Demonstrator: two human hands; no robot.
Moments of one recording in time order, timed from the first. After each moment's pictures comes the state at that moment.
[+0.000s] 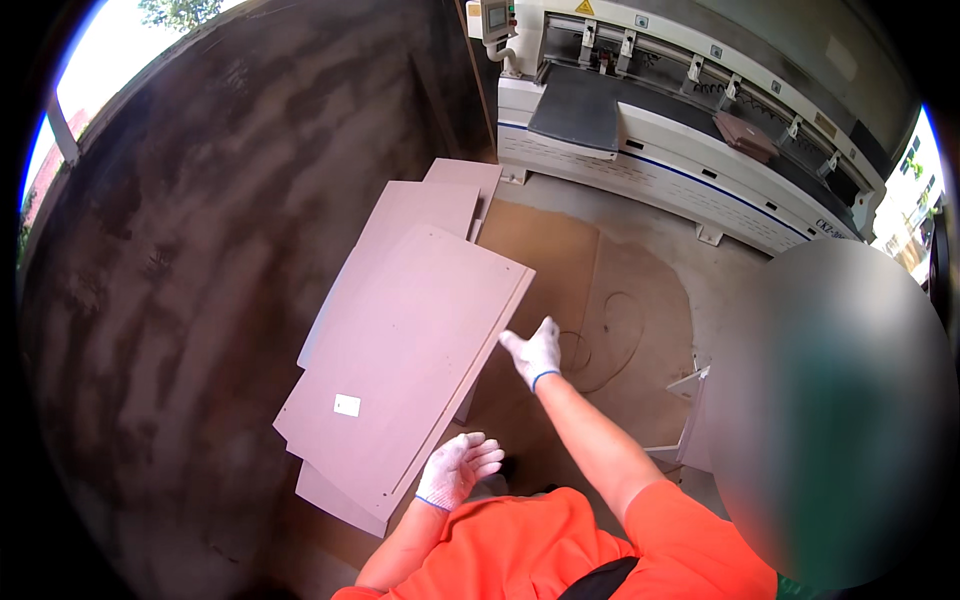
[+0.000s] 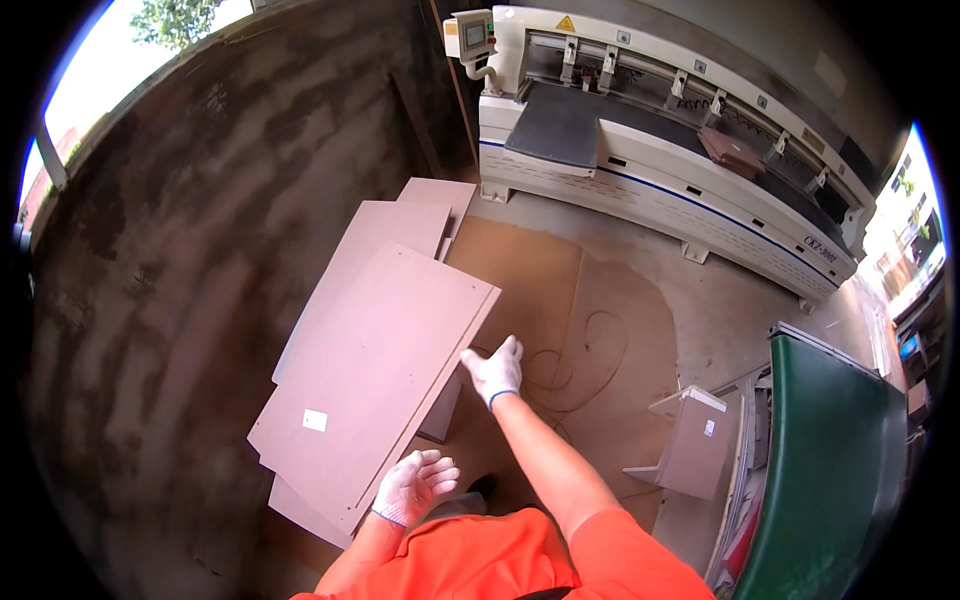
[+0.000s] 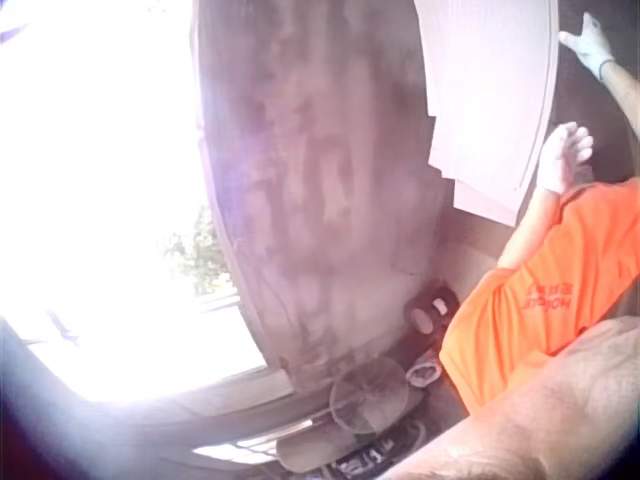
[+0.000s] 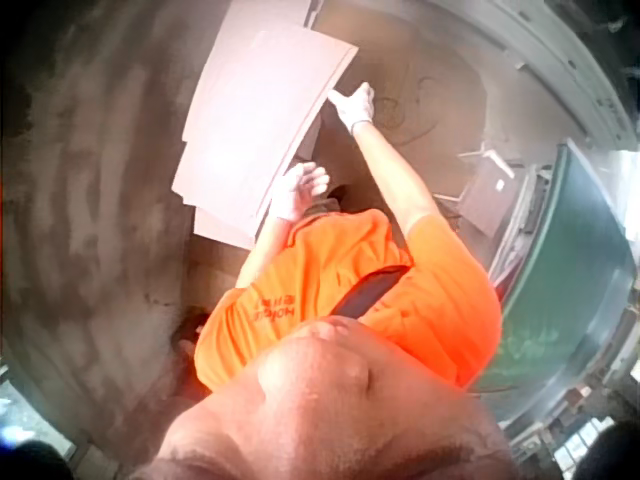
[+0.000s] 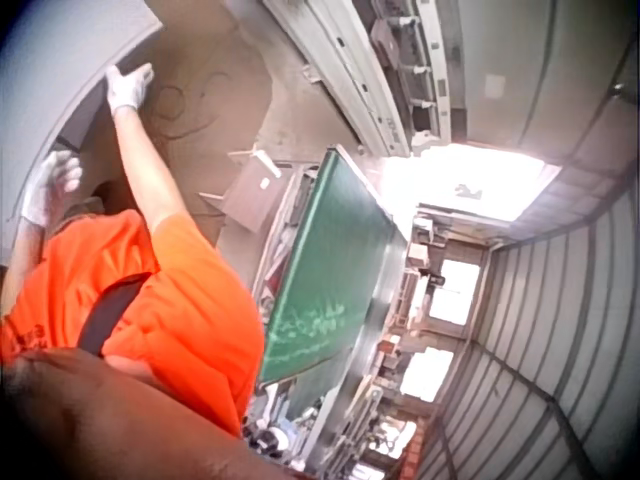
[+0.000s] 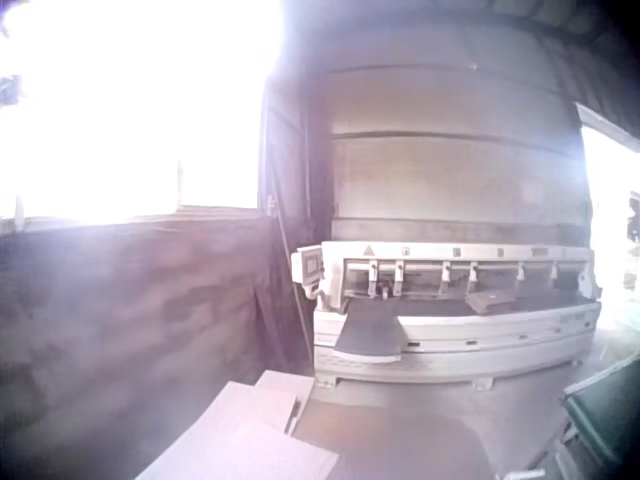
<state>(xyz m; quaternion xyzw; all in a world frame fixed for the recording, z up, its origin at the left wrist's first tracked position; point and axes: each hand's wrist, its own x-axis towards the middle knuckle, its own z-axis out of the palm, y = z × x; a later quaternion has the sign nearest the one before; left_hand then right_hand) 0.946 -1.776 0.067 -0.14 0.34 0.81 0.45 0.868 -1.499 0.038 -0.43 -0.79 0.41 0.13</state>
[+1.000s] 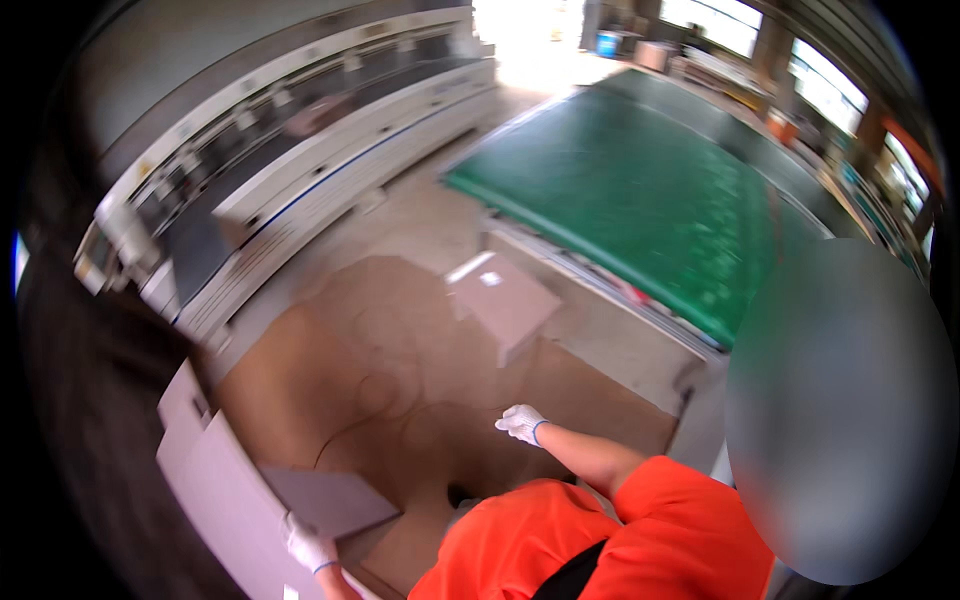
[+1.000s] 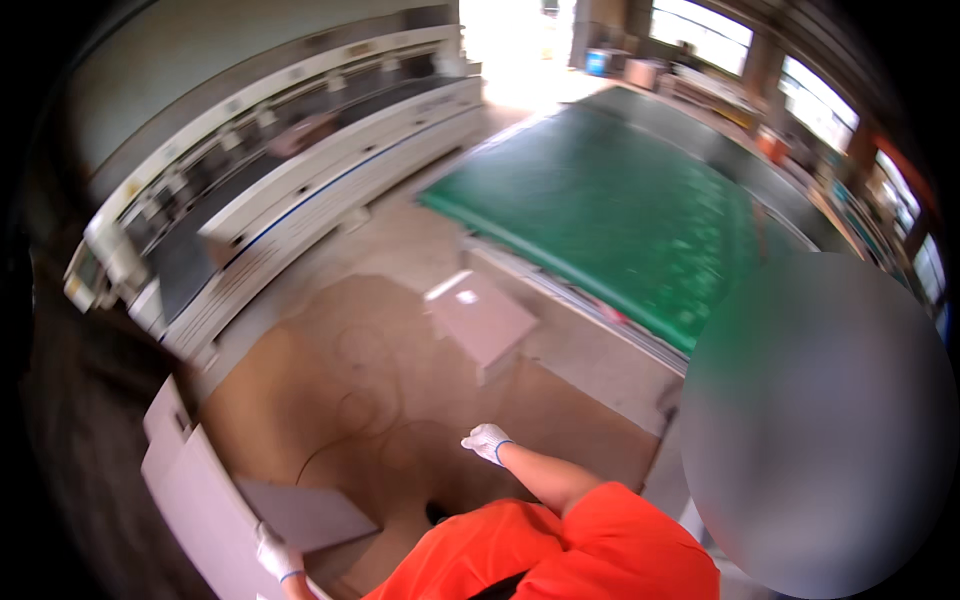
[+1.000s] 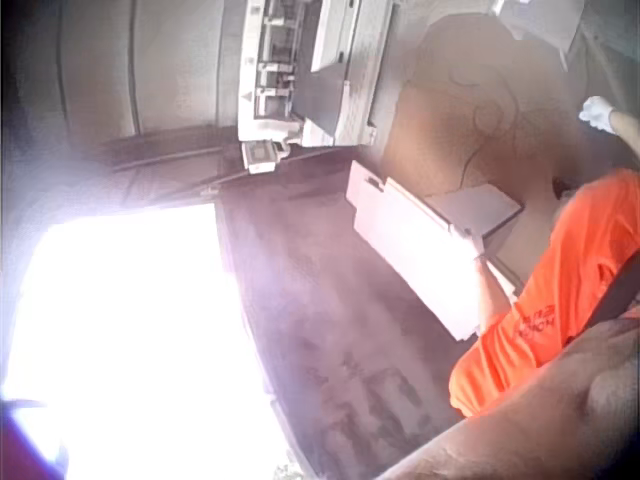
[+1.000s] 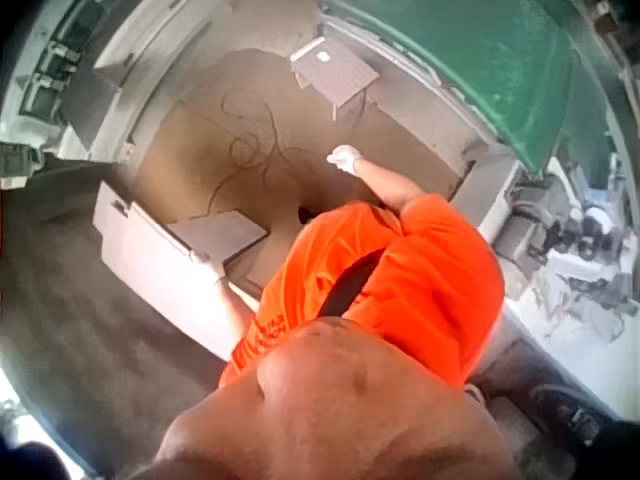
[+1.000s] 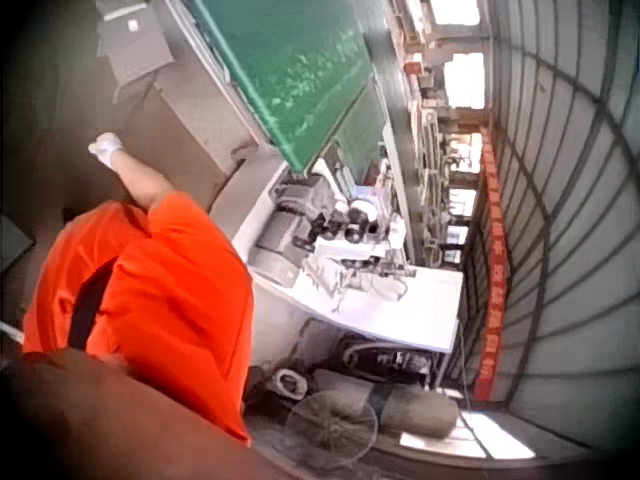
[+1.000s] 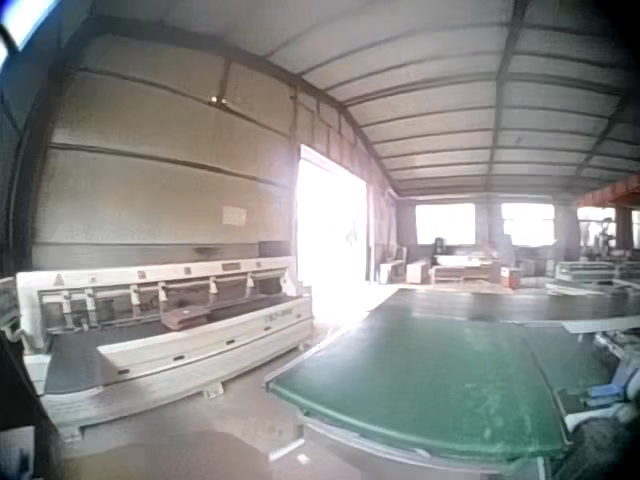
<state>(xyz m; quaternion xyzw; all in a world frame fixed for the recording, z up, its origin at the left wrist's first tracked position) 0.869 -1.697 0.039 0.45 0.87 0.21 0.07 1.388 -1.512 -0.122 -0.64 -0.49 0.56 0.20</state>
